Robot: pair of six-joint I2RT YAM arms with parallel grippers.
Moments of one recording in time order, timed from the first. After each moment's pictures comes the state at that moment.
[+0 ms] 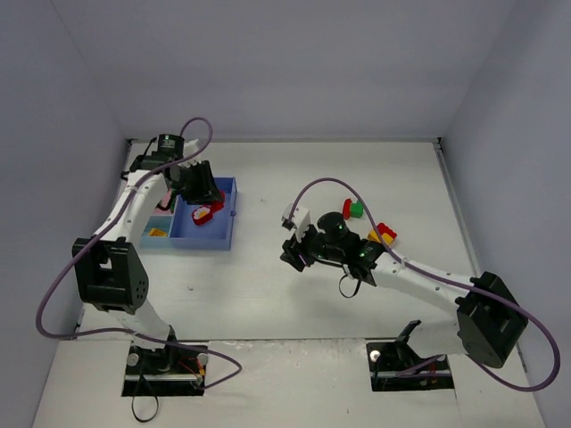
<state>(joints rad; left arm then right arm) -0.11 1.66 1.48 -0.86 0.48 -0.30 0.79 1.30 0.71 0.09 -0.25 -0.13</state>
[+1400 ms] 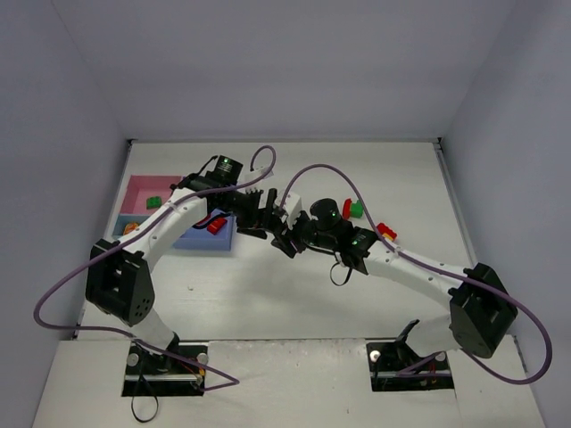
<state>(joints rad) -0.44 1.61 1.38 -0.77 0.75 -0.36 0.79 1.38 0.85 0.08 -0.25 -0.17</state>
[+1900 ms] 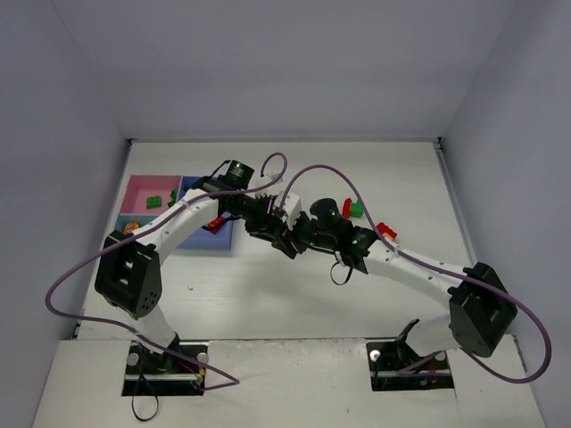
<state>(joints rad) -0.50 1.68 1.37 -0.72 0.76 -0.38 0.79 1.38 0.86 0.06 -0.27 -0.17</state>
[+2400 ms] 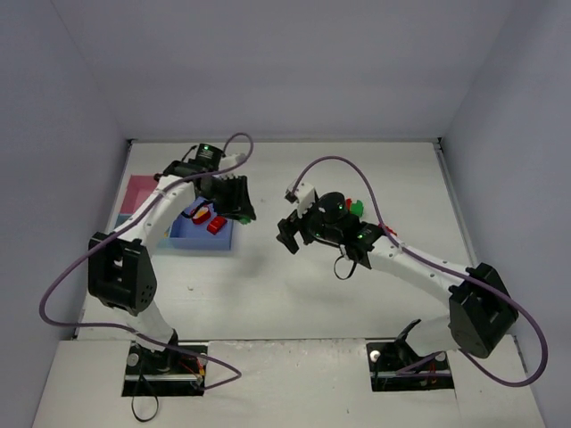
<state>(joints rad) -0.34 1.68 1.44 -0.84 0.53 -0.29 0.73 1.38 0.86 0.06 -0.19 -0.08</state>
